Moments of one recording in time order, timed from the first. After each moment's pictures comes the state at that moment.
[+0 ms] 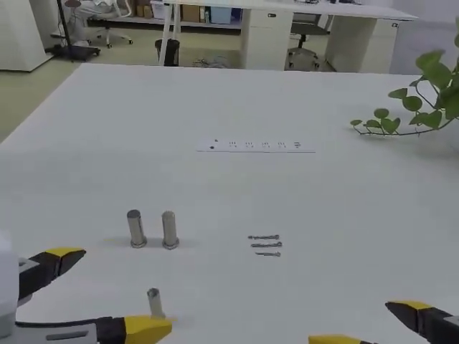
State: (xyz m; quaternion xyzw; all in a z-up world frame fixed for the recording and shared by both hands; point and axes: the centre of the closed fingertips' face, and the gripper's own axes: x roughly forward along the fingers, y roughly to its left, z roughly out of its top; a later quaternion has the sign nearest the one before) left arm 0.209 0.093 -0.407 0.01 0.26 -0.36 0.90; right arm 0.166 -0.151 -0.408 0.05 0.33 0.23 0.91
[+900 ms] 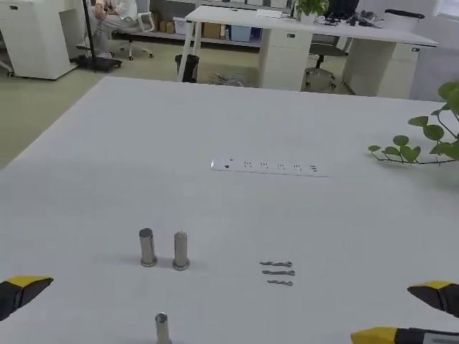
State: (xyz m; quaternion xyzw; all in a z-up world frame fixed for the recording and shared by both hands) left arm 0.195 0.125 -0.401 0.02 0.26 -0.33 0.91; right arm 0.221 -0.177 -0.401 -0.10 0.36 0.30 0.88
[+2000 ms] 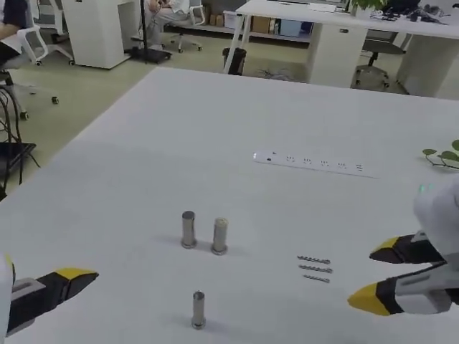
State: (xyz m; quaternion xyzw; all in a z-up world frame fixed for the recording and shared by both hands) left arm 0.163 0.116 -0.402 0.00 0.28 -0.32 0.91; right arm 0.263 -0.119 -0.427 -0.29 0.39 0.45 0.75
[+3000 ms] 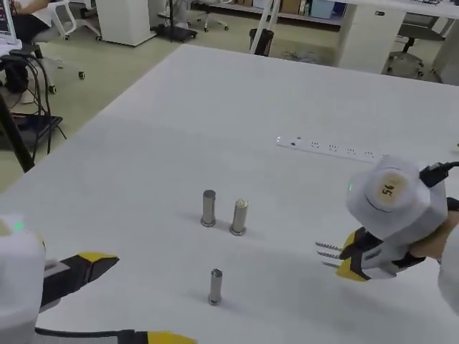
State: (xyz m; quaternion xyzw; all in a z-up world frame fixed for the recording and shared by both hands) left arm 0.159 0.115 -0.408 -0.04 0.29 -0.29 0.91; right arm 0.293 -0.091 -0.476 -0.42 0.41 0.50 0.64
